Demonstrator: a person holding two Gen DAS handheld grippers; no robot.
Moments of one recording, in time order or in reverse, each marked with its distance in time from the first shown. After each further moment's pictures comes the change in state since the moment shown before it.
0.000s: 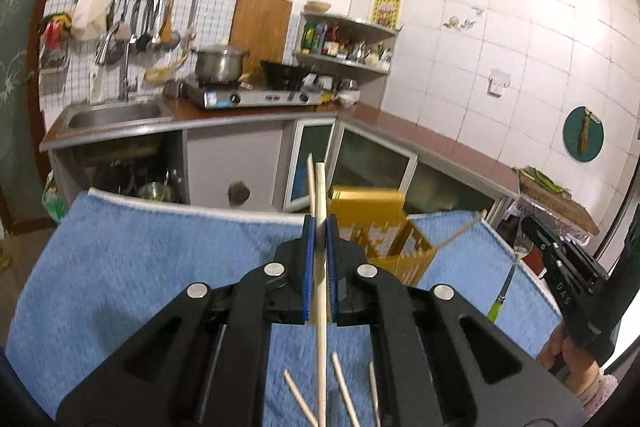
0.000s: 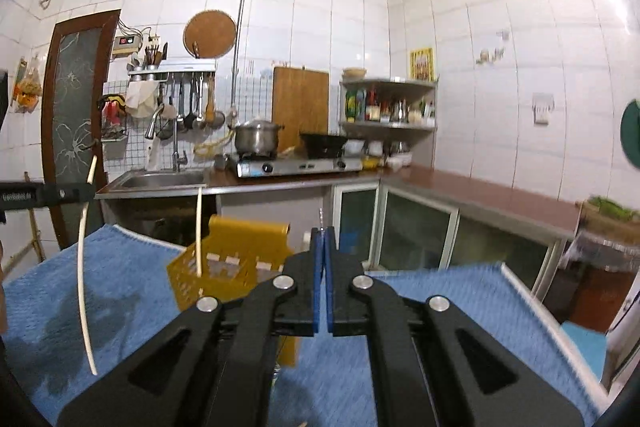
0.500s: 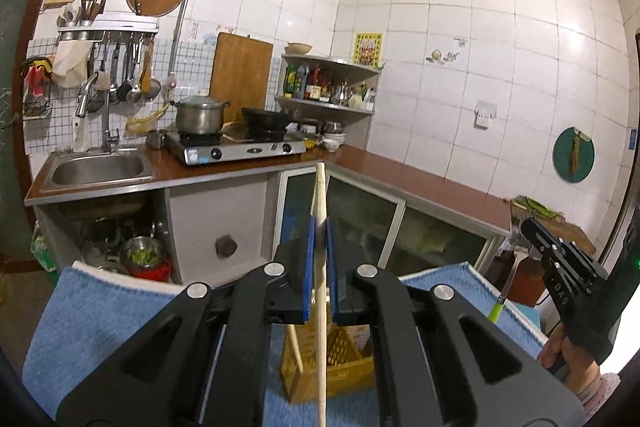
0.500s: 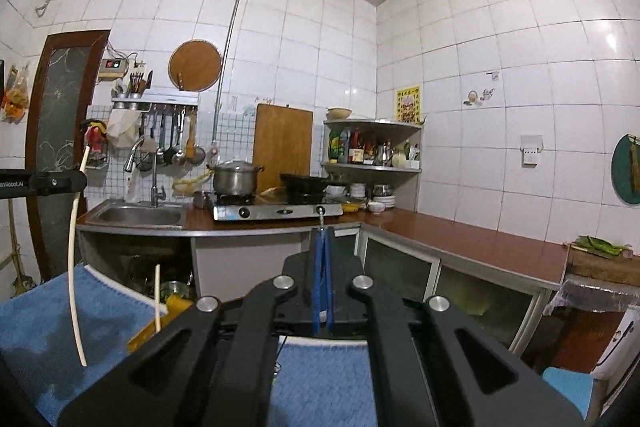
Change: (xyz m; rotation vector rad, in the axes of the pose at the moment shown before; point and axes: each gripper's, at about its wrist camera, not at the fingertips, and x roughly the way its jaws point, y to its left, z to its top) left arm 0.023 -0.025 0.086 0.041 -0.132 -0.047; right arm 0.031 -0.031 0.081 -0.027 -0.124 -0.060
